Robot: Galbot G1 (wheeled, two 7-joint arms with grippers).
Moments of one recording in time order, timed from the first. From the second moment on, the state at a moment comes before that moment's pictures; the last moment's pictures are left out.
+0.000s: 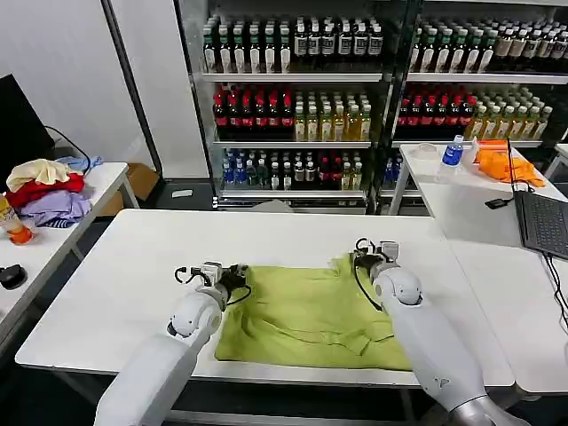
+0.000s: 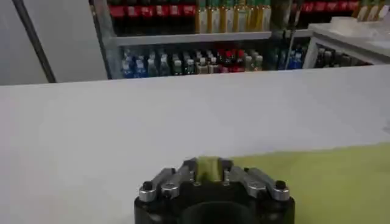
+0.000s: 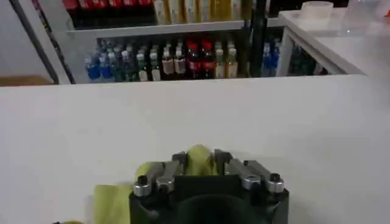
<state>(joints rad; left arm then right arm) 0.71 -1.19 -0.04 -1.44 -0.60 0.56 -0.23 -0.55 1.23 0.09 1.20 0.67 -0.56 0.25</state>
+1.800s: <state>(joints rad) 1.09 -1.00 -0.19 -1.94 -0.61 0.54 -0.22 -1.23 1.00 0.47 2.08 0.72 -0.58 0.31</state>
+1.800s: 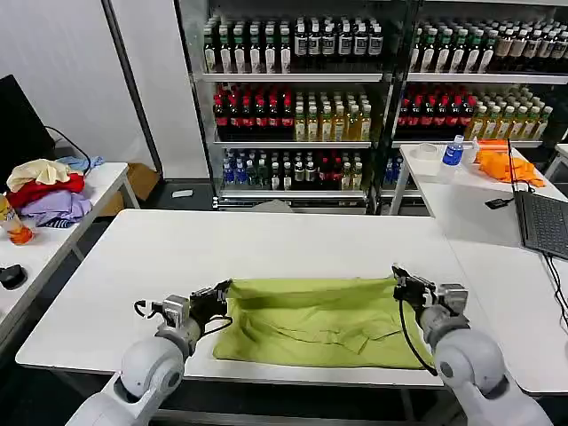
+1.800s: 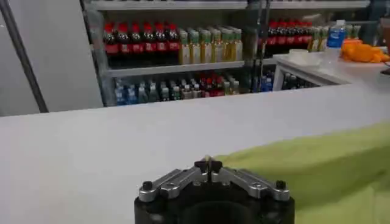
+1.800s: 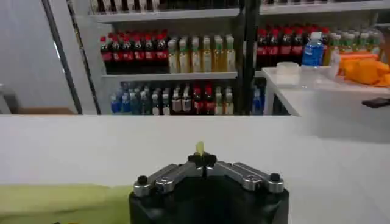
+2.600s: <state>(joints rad) 1.21 -0.99 -0.19 -1.99 -0.54 0.51 -0.20 -1.38 1.02 0.52 2.17 0.69 -0.58 0.32</state>
